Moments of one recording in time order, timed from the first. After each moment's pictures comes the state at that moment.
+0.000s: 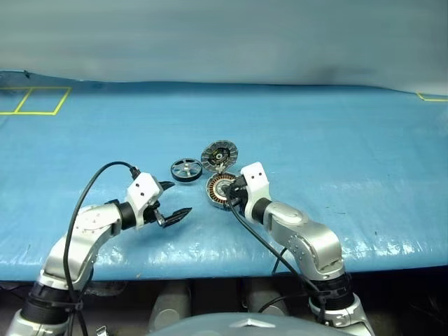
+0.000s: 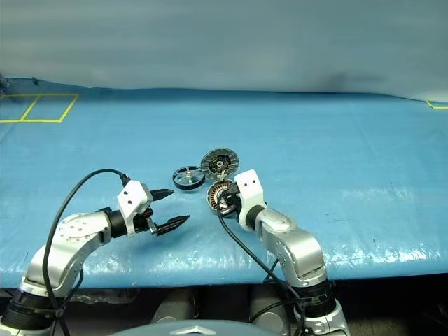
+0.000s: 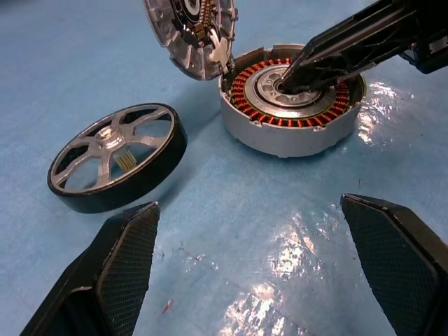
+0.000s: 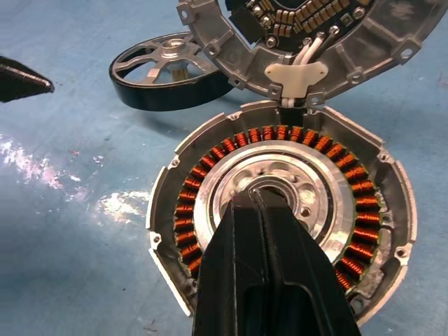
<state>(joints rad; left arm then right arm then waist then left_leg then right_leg) -0.05 0.68 -0.05 -0.33 -0.30 0.46 -0.81 -0.16 -0.10 0.21 -0.41 0.30 0.98 0.24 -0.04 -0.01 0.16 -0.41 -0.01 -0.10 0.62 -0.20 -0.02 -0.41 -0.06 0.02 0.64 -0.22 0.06</state>
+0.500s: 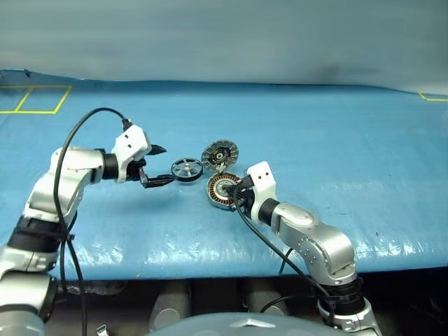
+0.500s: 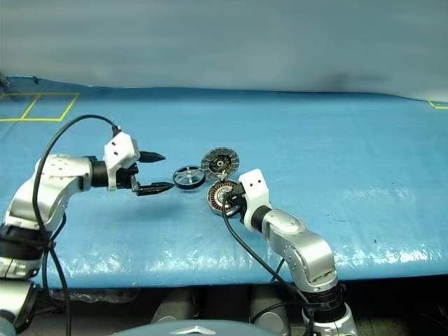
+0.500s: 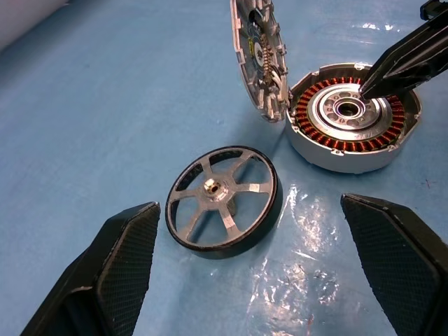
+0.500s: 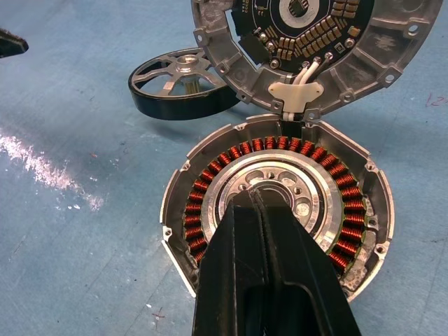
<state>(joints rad) -0.54 0.81 -0.14 0.05 -0.26 0.46 -1.12 -0.15 -0.15 0.19 -0.49 0.33 0.99 0.26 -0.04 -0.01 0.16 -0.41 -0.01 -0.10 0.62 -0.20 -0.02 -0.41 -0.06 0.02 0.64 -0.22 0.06</state>
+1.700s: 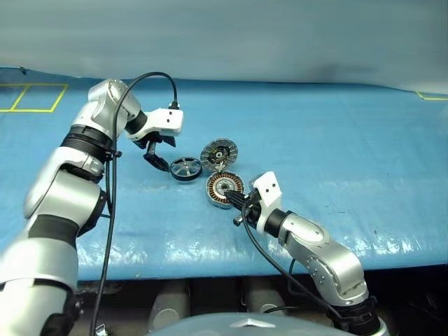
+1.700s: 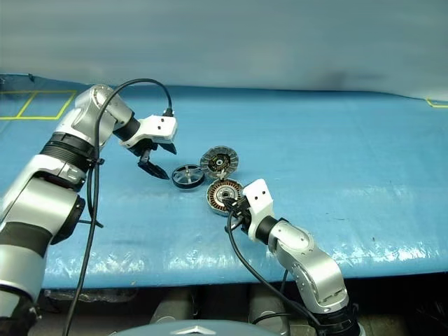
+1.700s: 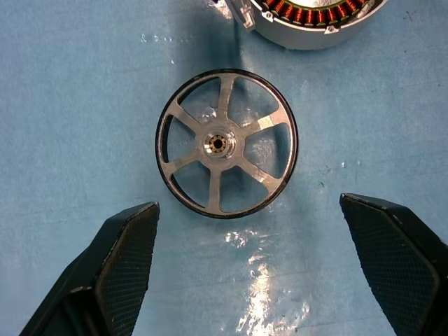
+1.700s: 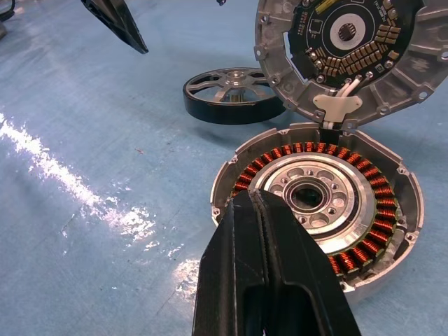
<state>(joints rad) -1.23 0.58 -0.52 0.92 0.27 0.07 -1.59 -0.01 -0.24 0.23 -0.54 0.34 0.75 0.37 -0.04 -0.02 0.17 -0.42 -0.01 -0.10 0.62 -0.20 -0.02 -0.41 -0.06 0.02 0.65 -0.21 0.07</state>
